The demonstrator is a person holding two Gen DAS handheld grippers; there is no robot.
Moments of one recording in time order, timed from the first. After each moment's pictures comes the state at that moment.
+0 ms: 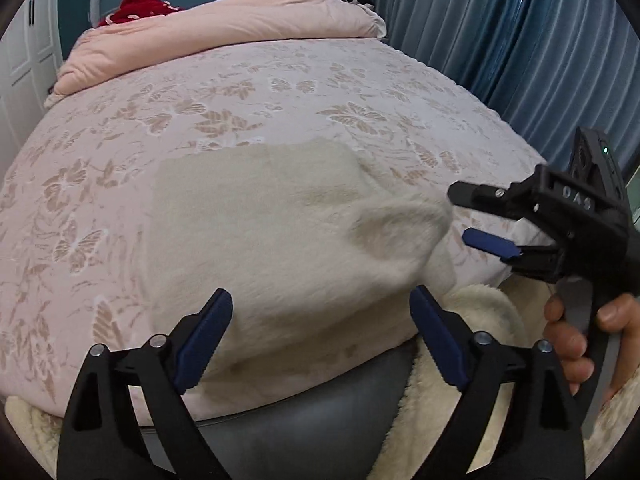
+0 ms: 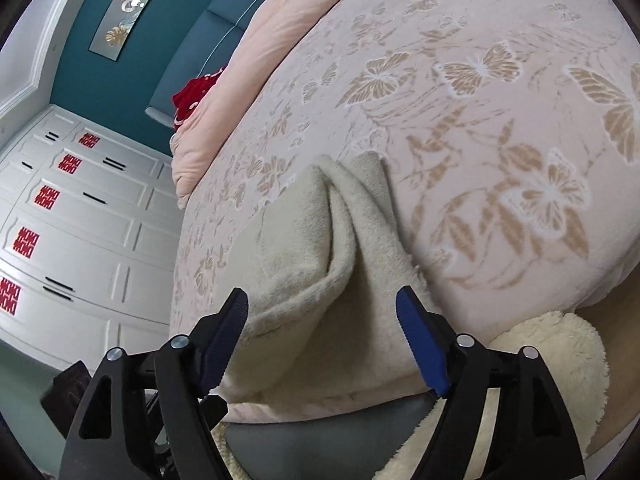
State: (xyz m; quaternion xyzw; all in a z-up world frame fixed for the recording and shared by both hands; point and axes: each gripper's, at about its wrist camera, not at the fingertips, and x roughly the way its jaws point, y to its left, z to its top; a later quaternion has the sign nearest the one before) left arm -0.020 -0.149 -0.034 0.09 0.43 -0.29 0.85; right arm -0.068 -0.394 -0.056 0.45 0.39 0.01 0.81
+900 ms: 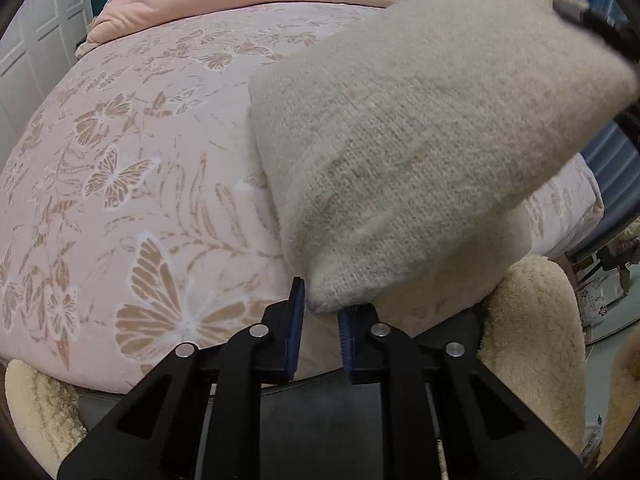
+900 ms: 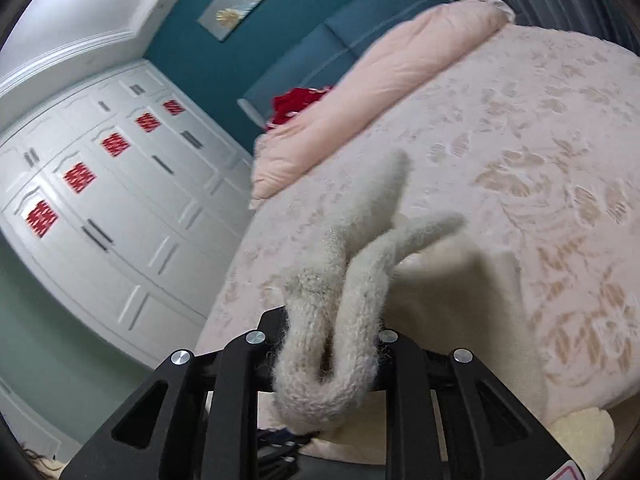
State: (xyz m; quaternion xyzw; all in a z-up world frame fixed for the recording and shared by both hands) left arm 0.008 -0.098 -0.076 0.08 0.50 -0.24 0.83; right arm -0.044 -0.353 0.025 0.34 0.31 0.07 0.88
